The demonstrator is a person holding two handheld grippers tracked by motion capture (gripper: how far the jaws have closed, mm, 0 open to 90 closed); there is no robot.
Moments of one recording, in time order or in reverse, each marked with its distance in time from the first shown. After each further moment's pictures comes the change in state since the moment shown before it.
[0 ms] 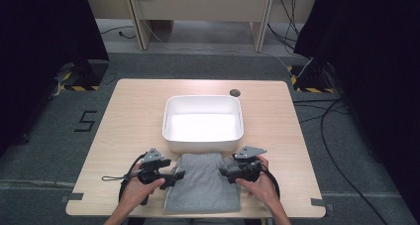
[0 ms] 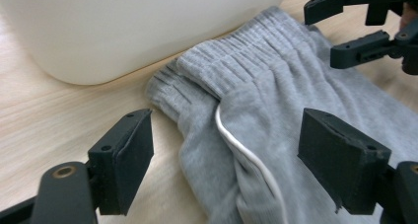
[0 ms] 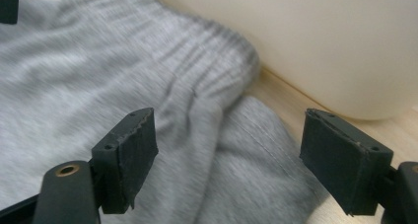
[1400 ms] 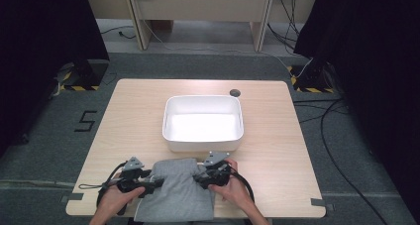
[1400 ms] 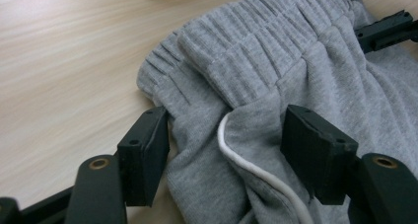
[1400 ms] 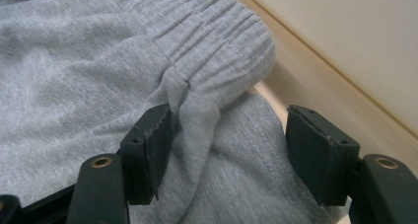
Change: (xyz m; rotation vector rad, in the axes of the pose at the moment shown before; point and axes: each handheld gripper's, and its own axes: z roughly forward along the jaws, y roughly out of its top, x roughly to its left) left arm 0.029 -0.032 -0.023 0.106 0.062 -0.017; right arm 0.055 0.024 0.055 0.079 0.071 -0.164
